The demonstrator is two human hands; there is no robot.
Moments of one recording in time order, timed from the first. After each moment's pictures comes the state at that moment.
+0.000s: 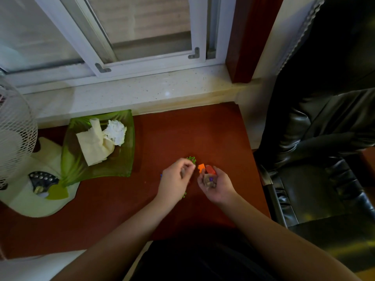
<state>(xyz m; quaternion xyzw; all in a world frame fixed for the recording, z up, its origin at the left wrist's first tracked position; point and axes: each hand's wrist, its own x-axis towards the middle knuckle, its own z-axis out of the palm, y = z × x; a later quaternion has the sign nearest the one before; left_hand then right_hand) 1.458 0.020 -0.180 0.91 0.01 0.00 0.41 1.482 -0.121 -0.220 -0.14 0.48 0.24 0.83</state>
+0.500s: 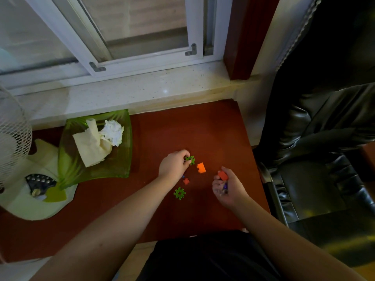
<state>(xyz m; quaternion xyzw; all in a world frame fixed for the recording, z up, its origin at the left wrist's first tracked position) 1.520 0.030 -0.234 0.97 0.00 -0.12 0.21 1.470 -0.155 -0.223 -0.20 0.51 0.24 0.80</state>
